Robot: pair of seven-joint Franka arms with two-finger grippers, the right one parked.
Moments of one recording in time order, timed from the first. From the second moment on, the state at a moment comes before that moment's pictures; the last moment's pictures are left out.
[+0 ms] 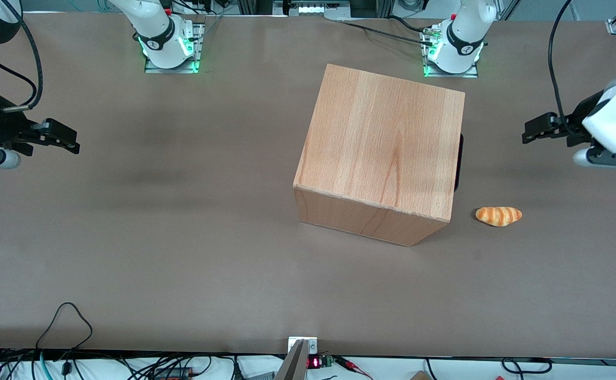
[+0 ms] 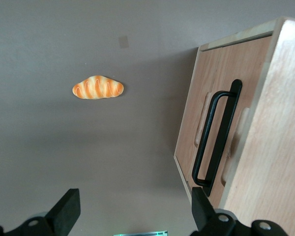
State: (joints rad) arm 0.04 0.15 -0.08 -1.47 -0.05 1.45 -0.01
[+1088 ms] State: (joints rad) arm 0.08 0.33 -0.08 -1.46 -0.05 1.45 0.01
